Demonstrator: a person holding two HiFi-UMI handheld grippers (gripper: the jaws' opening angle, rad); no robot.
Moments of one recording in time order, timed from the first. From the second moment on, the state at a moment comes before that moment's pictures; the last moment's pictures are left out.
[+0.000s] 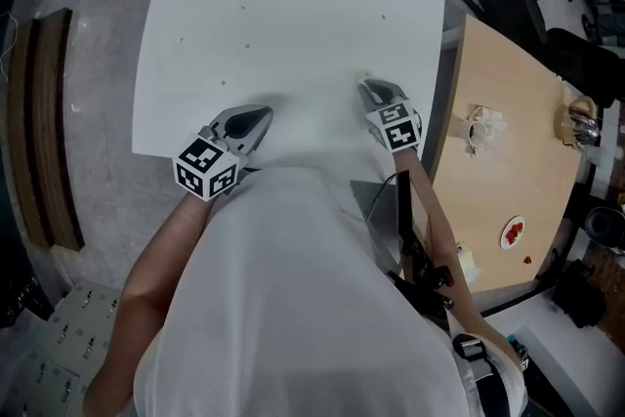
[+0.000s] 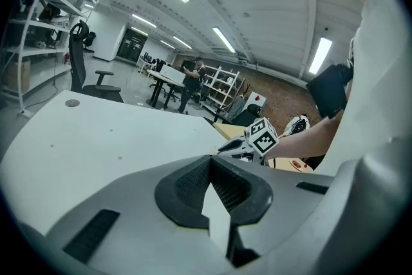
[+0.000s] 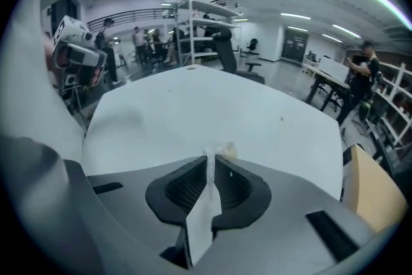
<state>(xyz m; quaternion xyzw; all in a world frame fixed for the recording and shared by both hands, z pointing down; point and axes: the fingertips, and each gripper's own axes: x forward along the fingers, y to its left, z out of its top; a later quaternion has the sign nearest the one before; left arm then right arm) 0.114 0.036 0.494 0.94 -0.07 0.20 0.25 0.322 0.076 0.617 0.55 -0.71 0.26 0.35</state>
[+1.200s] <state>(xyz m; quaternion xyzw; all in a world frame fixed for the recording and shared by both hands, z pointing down) 0.117 0.051 0.499 0.94 -0.10 0.21 0.25 0.316 0.074 0.631 0.48 -0.75 0.23 0.39</state>
